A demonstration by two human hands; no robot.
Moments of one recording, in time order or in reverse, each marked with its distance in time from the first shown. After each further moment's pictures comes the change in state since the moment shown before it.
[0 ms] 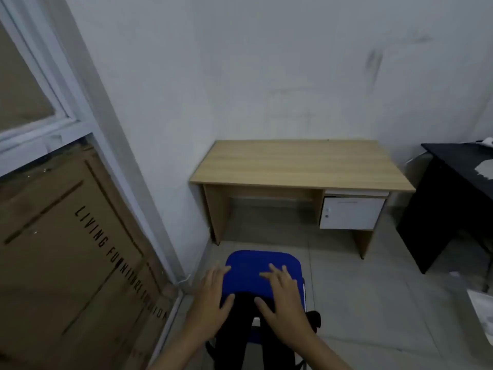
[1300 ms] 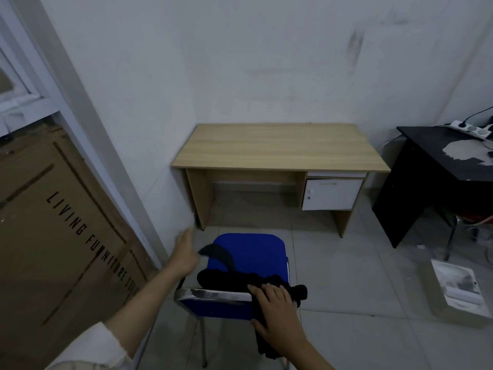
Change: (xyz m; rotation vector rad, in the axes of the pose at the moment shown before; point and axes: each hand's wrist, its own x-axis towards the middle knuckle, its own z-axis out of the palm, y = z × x) left_hand 0.067 -0.033 -0.027 -0.072 -0.125 -0.263; right_hand -0.047 0.049 0.037 -0.486 -0.128 -0.092
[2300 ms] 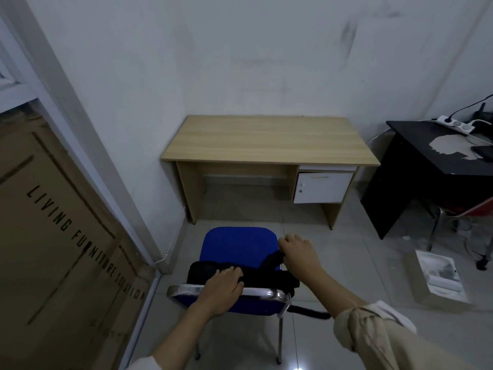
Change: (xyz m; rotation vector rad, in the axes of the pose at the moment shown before) left_hand -0.042 0.009 0.105 0.310 -0.254 0.409; right_hand 0.073 0.061 -0.085 -0.297 -0.067 0.140
